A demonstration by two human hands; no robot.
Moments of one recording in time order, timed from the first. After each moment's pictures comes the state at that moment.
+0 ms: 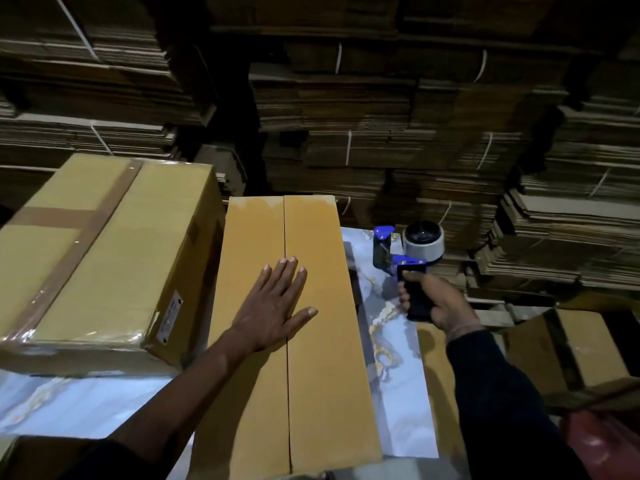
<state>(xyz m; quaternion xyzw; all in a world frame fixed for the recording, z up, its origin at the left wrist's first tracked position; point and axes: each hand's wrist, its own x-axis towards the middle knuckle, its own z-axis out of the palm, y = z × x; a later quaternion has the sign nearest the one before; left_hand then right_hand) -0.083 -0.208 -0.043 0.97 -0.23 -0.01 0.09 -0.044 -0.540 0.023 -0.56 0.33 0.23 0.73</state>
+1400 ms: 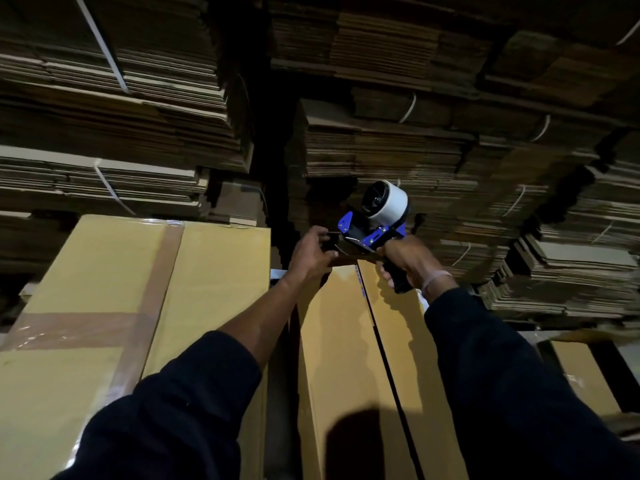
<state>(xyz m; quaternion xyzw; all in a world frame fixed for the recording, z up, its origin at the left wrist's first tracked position) 0.224 -0.112 -0.028 0.76 0.00 -0.09 0.64 0.171 -0.271 0.103 -0.81 0.31 0.17 0.47</state>
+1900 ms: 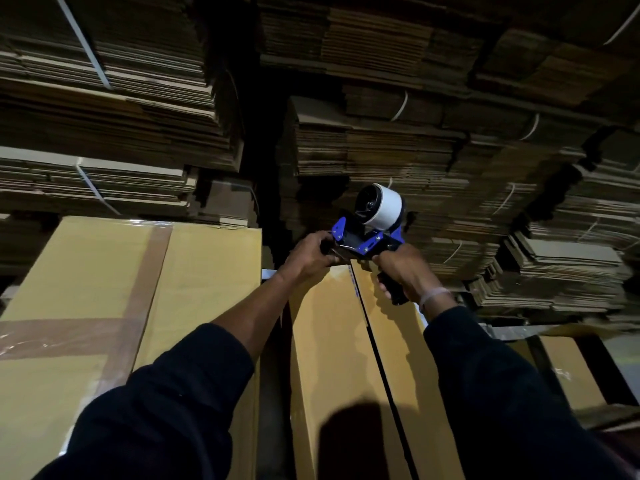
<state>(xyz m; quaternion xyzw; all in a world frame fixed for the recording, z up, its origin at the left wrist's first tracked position) 0.233 -0.115 -0.026 0.81 -0.10 -0.13 0.56 0.149 -0.272 0.107 -0.82 0.33 0.14 0.45</state>
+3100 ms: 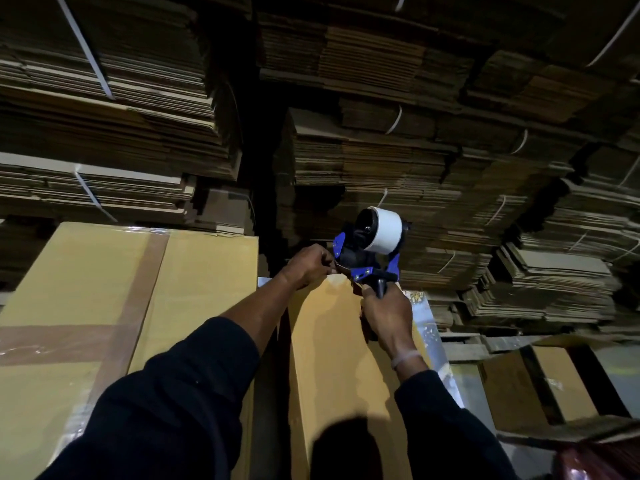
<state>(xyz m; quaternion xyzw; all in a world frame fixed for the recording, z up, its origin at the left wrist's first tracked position) 0.243 -0.121 -0.029 0.86 -0.16 -0.17 0.46 0.101 -0.258 0.048 -0.88 0.30 -0.03 0.36</state>
